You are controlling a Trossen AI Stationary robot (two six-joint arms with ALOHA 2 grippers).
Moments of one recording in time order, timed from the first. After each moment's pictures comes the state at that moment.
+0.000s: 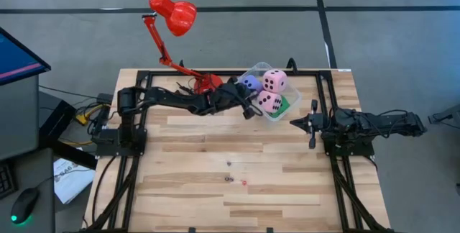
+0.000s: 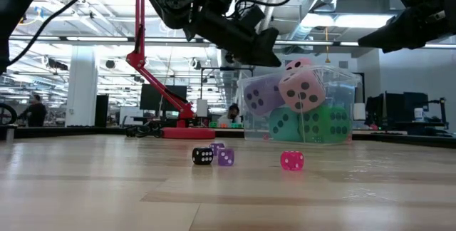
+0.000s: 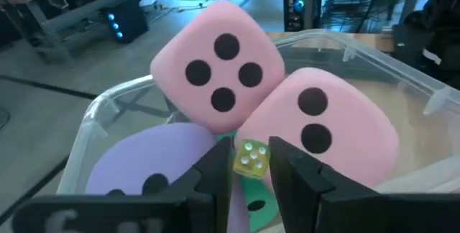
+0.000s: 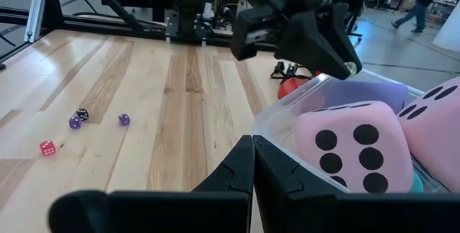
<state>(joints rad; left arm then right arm) 0.20 1.94 1.25 0.41 -0.30 0.11 0.09 0.18 0.22 -0.25 0.27 -0.12</state>
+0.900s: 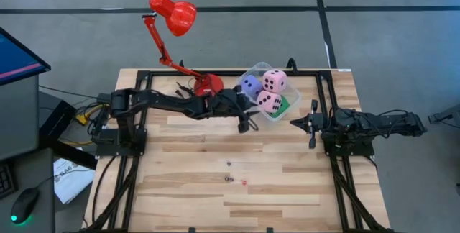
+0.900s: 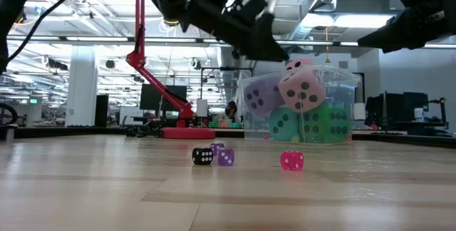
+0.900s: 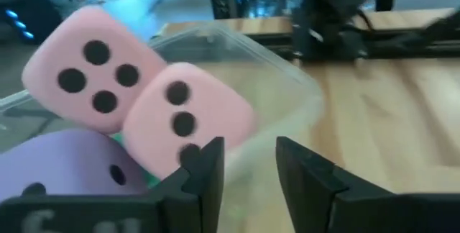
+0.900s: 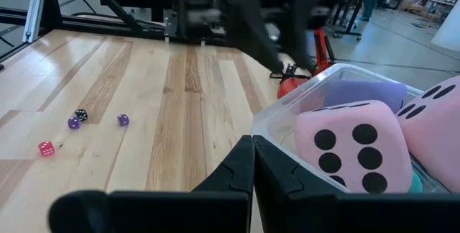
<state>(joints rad) 0.14 1.88 1.24 0.29 -0.11 0.12 0.09 0.18 0.22 -0.25 0.27 -0.11</state>
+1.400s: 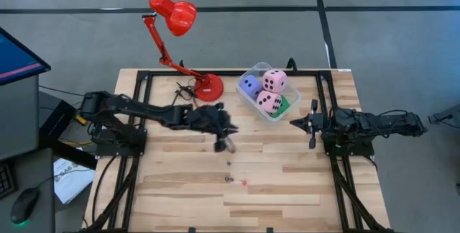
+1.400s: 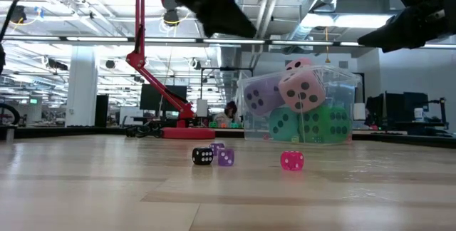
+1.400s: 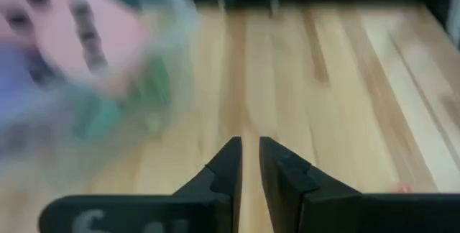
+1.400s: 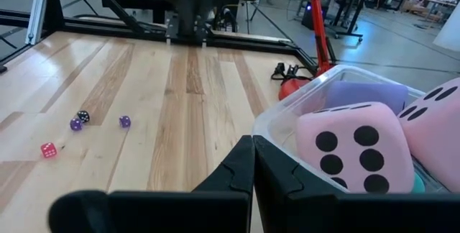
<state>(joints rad) -0.02 1.59 1.10 -0.04 -0.11 0.00 0.09 0.18 0.22 -0.25 0.26 -0.11</state>
